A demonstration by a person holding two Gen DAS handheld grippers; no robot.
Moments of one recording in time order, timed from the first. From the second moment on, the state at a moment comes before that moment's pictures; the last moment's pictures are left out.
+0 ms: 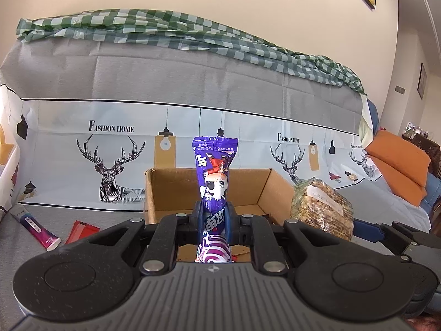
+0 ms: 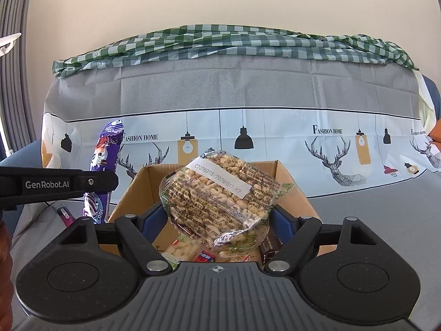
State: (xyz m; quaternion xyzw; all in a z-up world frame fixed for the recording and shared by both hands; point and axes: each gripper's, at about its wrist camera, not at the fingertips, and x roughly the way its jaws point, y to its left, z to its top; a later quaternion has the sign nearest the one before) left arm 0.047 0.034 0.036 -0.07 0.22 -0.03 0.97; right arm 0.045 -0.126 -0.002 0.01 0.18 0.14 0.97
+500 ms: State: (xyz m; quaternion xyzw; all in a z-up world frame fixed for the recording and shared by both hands) left arm 0.047 0.033 0.038 -0.08 0.22 -0.05 0.97; right arm 0.048 -0.127 -0.003 0.01 0.18 0.14 0.97
